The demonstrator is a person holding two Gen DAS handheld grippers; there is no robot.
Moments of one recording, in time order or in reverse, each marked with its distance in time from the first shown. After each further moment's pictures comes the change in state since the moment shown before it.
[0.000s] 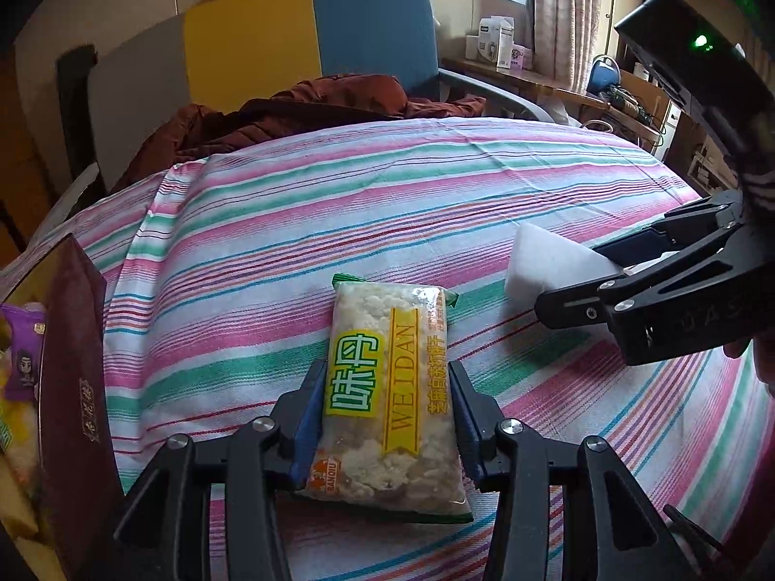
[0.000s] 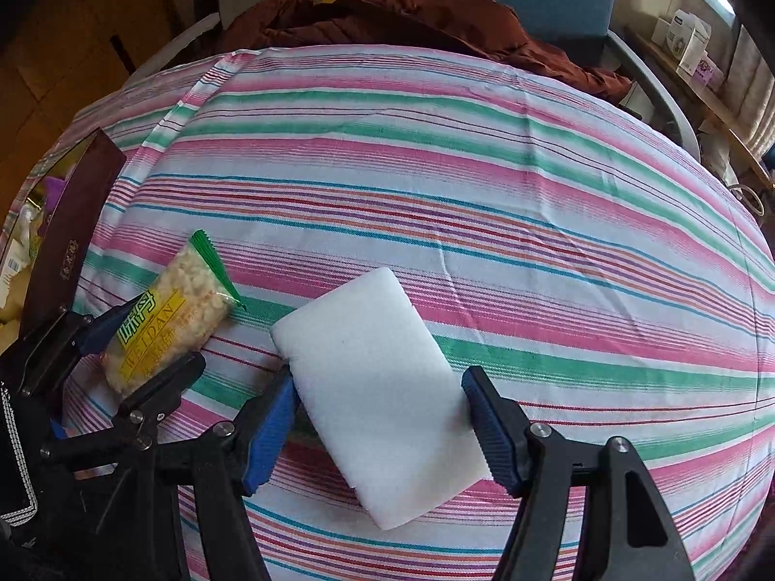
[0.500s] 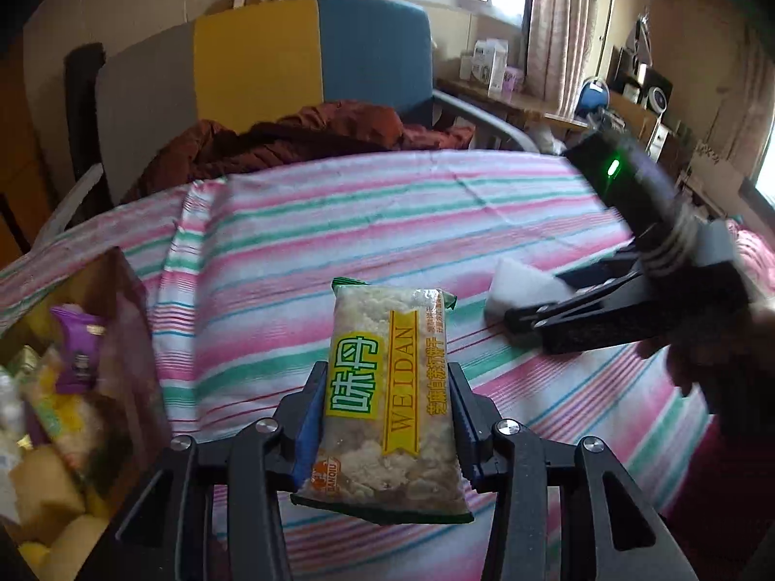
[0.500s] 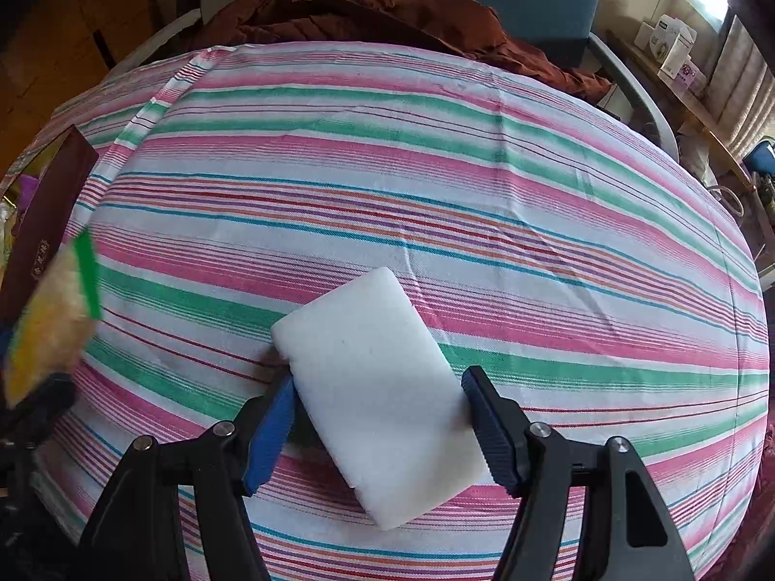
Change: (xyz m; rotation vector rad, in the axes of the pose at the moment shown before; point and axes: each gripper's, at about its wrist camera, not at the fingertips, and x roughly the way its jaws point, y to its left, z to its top) left arm -0.074 0.022 0.005 -0.033 -0.042 -0.061; right arm 0.007 -0.010 -0.001 0.010 0.012 -0.088
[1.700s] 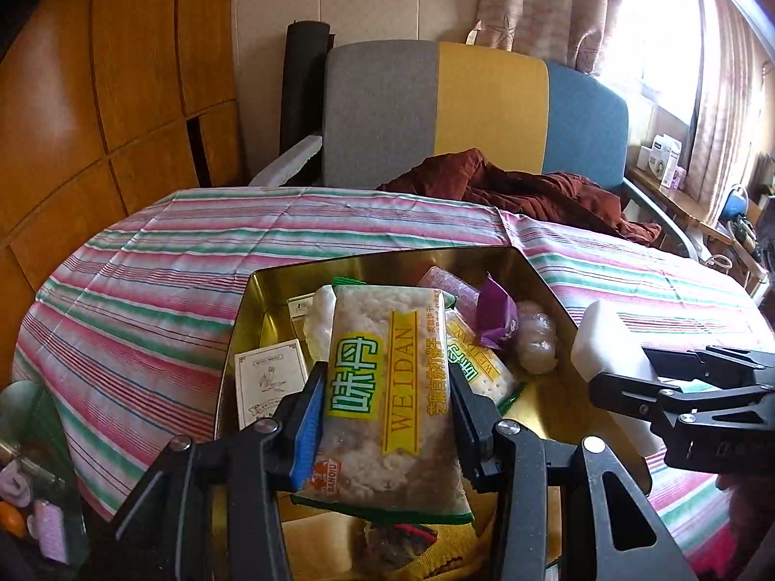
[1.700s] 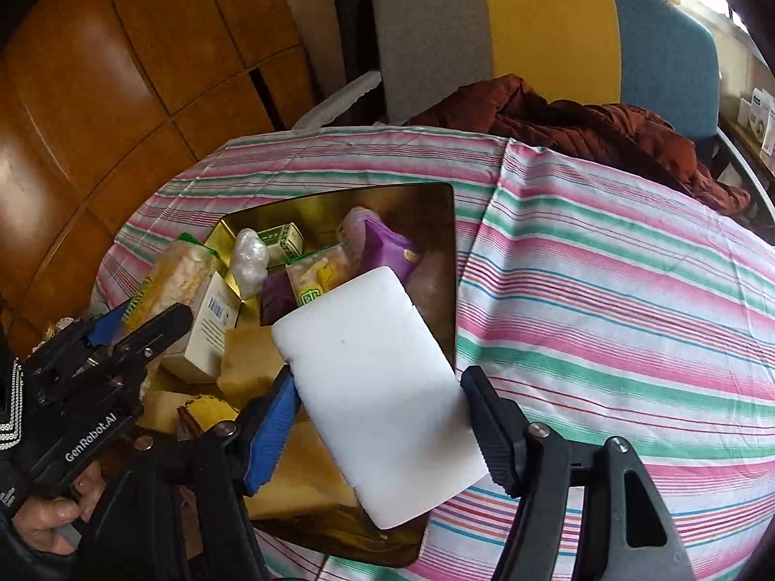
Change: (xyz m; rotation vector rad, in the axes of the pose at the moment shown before) left arm -0.129 0.216 -0.072 -0.314 -0.102 0.369; right arm -0.089 0.268 0.016 -0.098 -0.256 0.336
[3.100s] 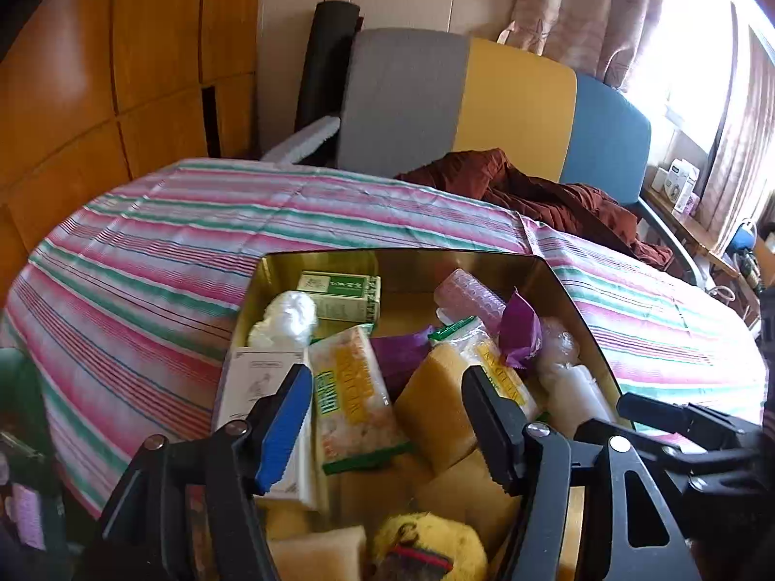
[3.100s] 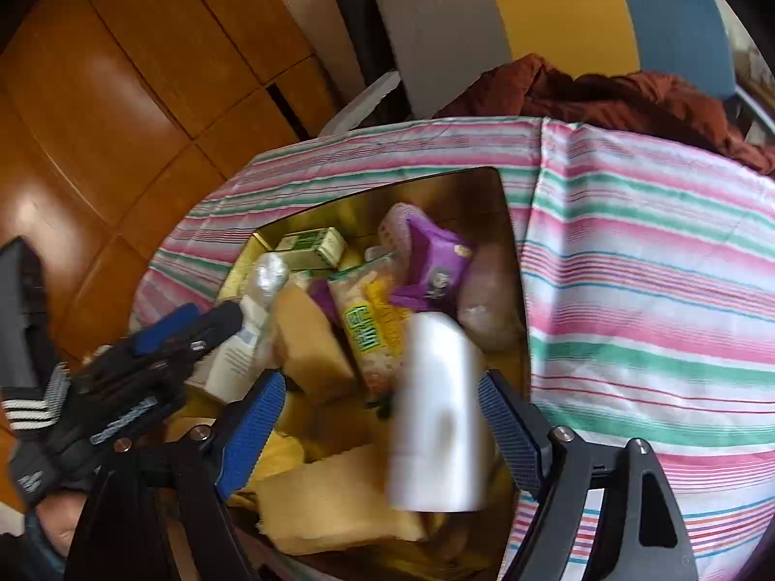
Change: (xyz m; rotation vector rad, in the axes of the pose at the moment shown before) left arm 0.015 0.020 0.008 -0.091 0.030 -0.005; right arm 0.024 -0.001 -0.007 0.088 -0.014 0.147
